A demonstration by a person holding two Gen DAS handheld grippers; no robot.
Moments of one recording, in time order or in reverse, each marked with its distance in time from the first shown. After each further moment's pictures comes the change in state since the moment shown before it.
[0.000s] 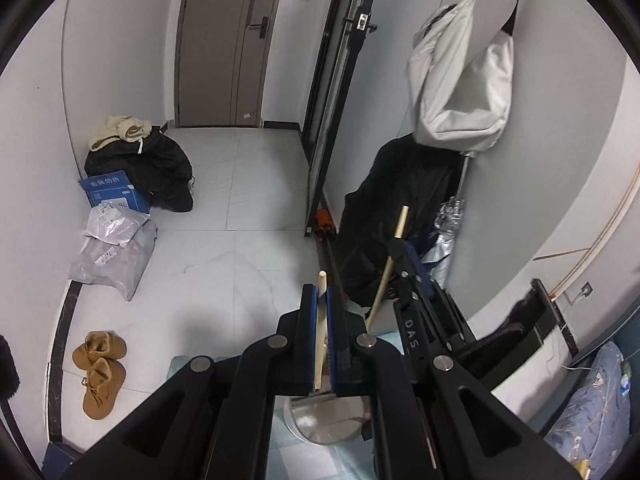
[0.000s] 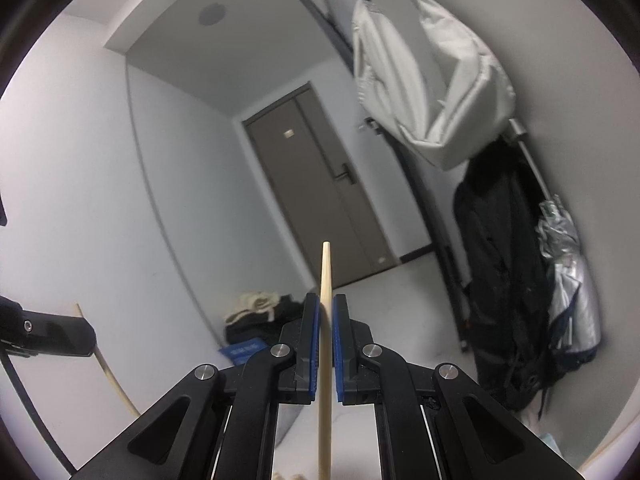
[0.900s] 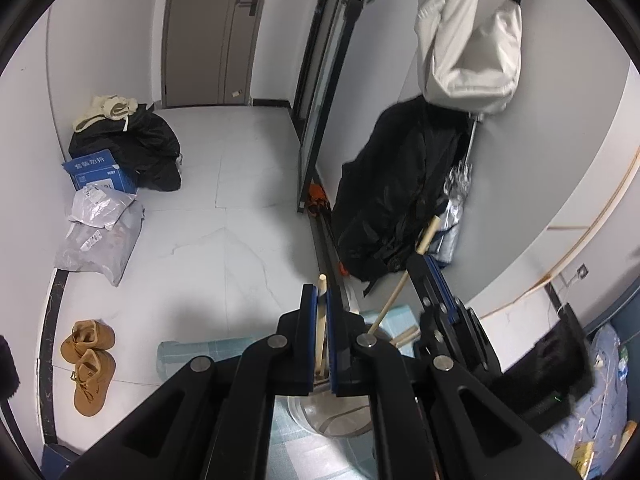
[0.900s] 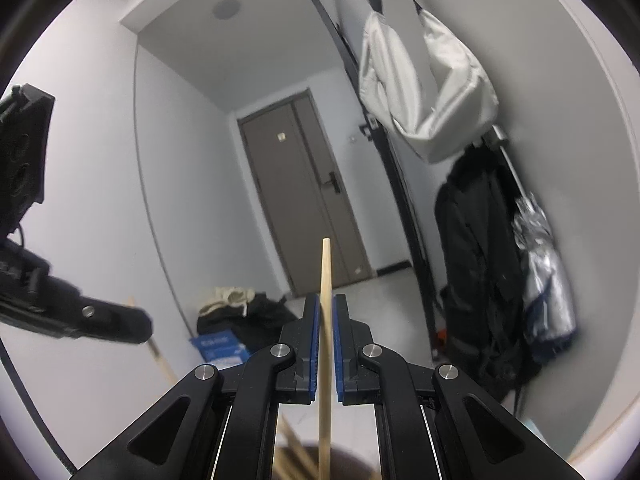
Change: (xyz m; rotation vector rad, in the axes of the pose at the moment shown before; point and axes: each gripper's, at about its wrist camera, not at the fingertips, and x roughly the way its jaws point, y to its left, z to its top) left arm 0.038 0.010 -0.016 0.025 0.081 -0.033; right arm -0.035 0.010 -0.044 -0.076 0.008 -0.034
